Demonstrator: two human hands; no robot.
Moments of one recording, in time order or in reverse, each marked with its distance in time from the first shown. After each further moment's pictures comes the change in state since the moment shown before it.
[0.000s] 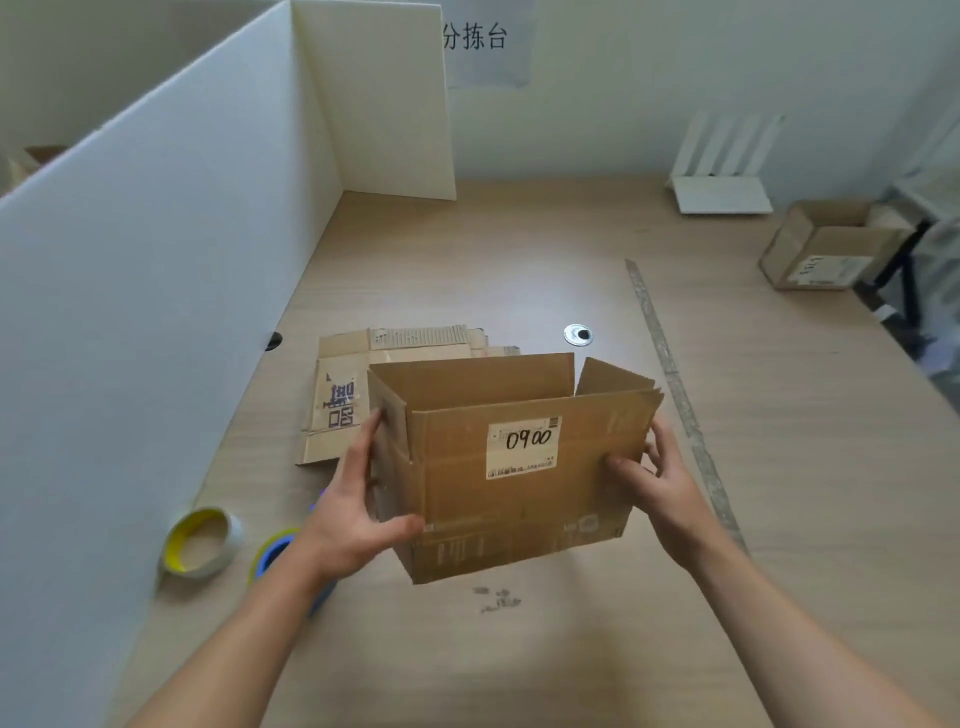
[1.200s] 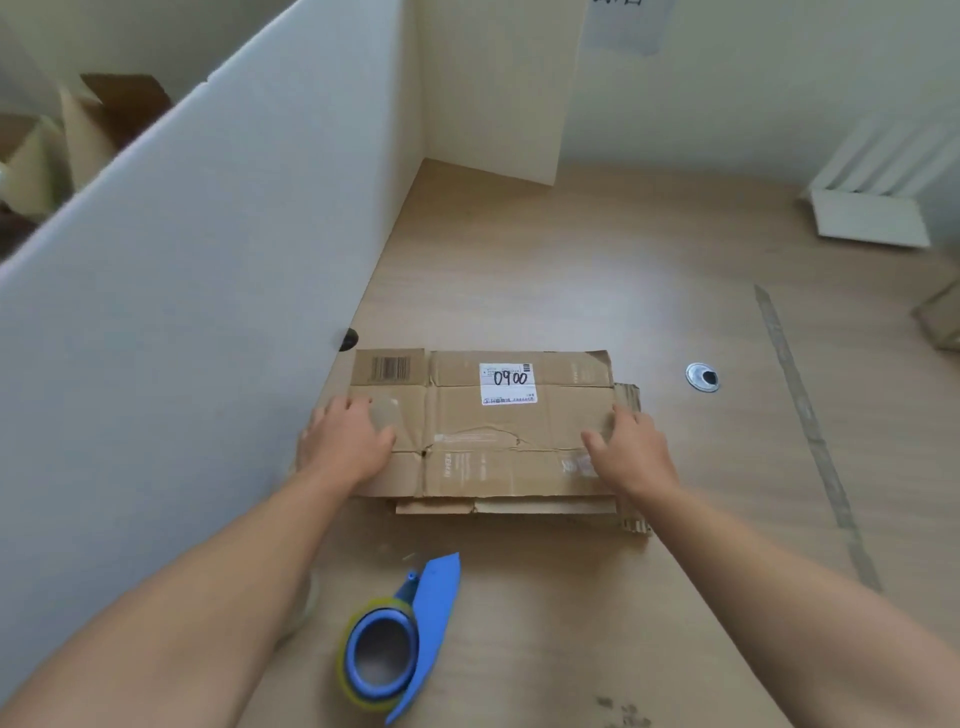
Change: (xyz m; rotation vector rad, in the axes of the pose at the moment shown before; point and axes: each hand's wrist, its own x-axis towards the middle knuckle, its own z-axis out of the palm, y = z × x) left_hand 0.150 -0.097 -0.153 0.811 0.168 -0.530; right_hand 0.169 -0.013 0.199 -1.107 0.030 0.197
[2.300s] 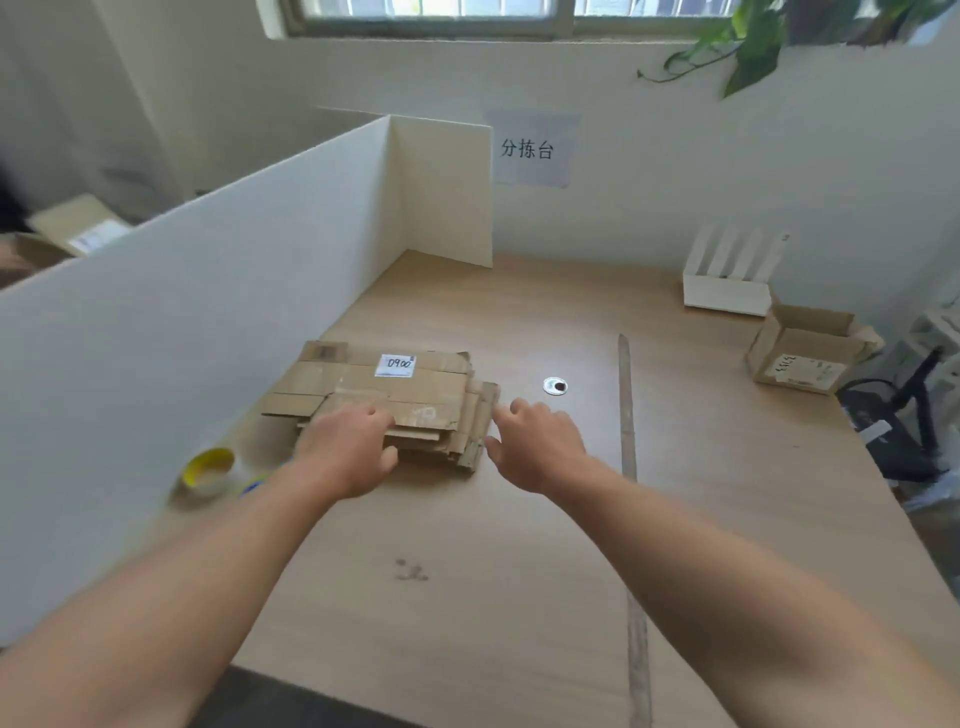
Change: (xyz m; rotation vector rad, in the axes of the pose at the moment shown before) left_hand -0.329 0.209 -0.004 0.287 0.220 0.232; right_hand -0.164 0.174 -0.154 -0.445 0.227 -0.823
